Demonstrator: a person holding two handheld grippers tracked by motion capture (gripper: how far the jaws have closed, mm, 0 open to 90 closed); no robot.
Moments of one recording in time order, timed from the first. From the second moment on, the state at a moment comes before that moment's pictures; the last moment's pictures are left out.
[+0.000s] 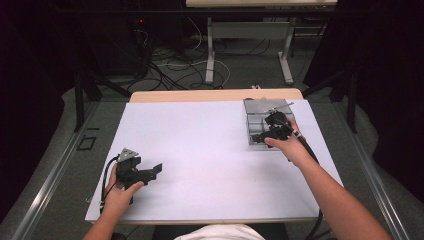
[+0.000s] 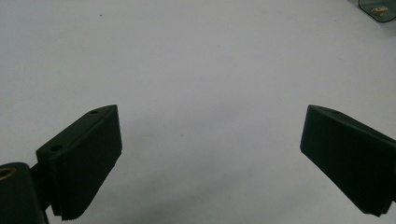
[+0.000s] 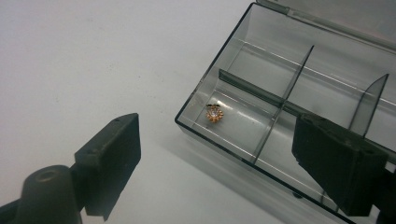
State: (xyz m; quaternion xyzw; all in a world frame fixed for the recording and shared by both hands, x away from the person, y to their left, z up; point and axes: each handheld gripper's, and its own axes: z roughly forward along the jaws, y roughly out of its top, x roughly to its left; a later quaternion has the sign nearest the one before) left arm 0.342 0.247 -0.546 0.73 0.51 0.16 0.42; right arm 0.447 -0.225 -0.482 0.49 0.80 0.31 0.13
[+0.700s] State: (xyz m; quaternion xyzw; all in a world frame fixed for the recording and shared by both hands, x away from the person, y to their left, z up) left arm 0.343 0.248 -0.545 0.74 0.51 0.16 0.41; right arm 0.407 -0.243 -0.485 0.47 0.82 0.30 0.14
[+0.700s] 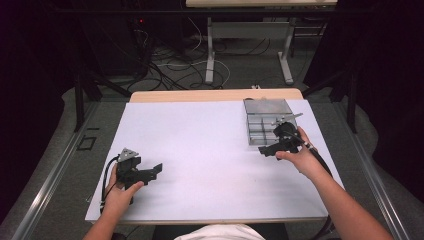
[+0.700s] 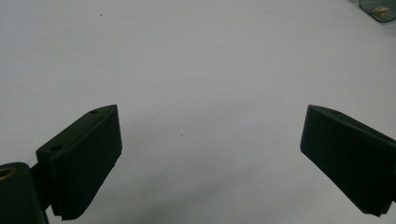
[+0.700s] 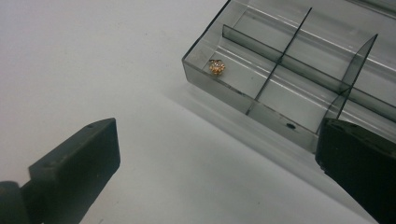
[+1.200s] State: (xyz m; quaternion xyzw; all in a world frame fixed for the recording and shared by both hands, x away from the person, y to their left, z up) left arm 0.342 0.247 -0.545 0.74 0.51 0.16 0.41; right arm 0.371 -0.267 -0.503 0.48 0.81 0.32 0.14
